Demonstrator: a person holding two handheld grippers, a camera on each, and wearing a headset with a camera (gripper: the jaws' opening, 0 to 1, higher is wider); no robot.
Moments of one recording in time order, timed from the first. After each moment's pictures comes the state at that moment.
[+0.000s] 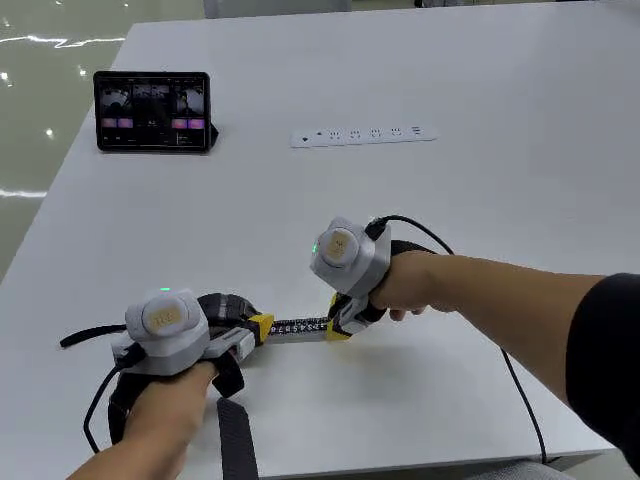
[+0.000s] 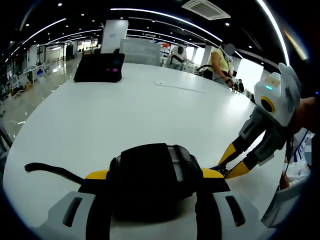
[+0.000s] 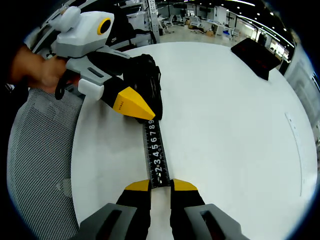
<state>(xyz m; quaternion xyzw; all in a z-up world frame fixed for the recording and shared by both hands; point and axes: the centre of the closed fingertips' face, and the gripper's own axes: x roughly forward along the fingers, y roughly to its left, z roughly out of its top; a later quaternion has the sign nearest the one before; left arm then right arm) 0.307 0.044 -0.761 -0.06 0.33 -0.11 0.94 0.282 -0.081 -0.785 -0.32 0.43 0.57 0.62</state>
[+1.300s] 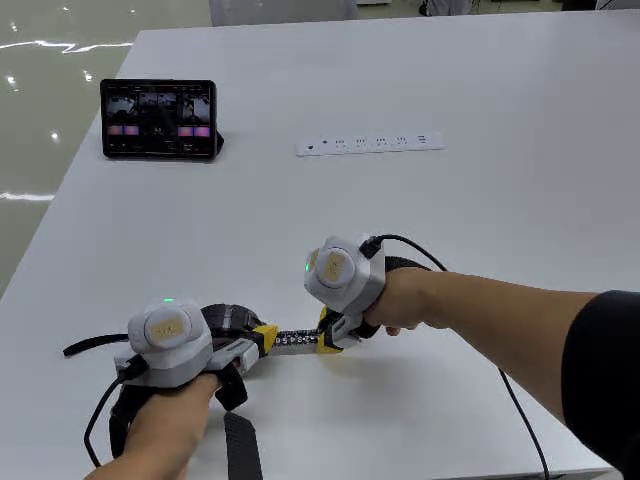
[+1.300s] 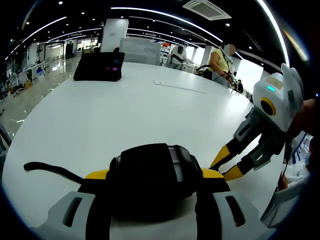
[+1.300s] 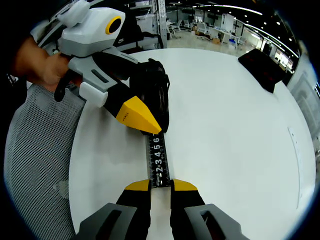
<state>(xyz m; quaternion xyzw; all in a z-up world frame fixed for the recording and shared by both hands) 0.305 0.045 -0.760 -0.07 0.33 -0.11 0.93 0.281 -0.061 -0.784 -0.32 0.40 0.59 0.62</state>
